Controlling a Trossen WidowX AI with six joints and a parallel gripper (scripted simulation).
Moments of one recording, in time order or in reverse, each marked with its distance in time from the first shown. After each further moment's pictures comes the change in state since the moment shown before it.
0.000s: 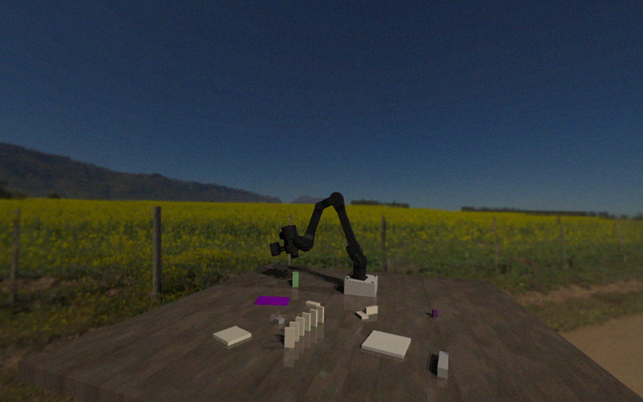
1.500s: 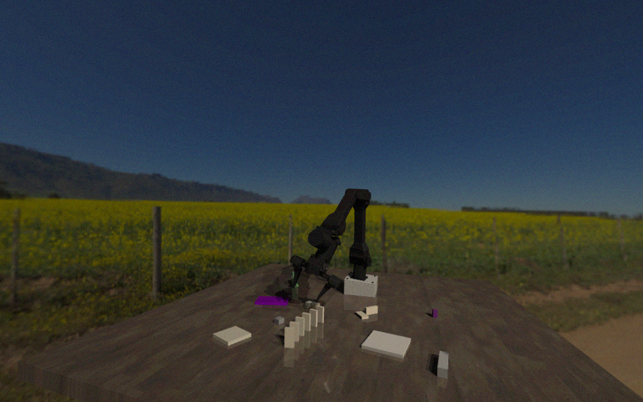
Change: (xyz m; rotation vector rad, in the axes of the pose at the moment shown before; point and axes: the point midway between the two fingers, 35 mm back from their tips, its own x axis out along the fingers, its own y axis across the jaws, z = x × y) arm -0.498 0.006 -0.095 -1.540 -0.208 1.798
